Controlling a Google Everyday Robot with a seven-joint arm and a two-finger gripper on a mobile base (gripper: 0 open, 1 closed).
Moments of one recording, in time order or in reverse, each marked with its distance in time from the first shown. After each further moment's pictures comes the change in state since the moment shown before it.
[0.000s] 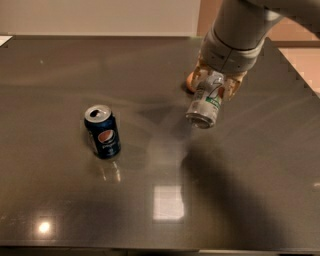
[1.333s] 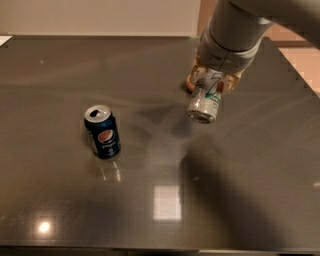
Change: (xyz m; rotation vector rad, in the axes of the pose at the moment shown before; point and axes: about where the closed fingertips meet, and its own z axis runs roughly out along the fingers) arm 0.008 -0.008 -0.008 -0.003 0.107 -0.074
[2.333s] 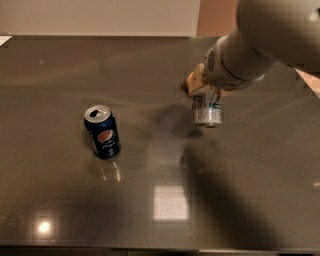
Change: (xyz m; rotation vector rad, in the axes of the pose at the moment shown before) arm -0.008 -0.001 0.019 0.160 0.122 -0.328
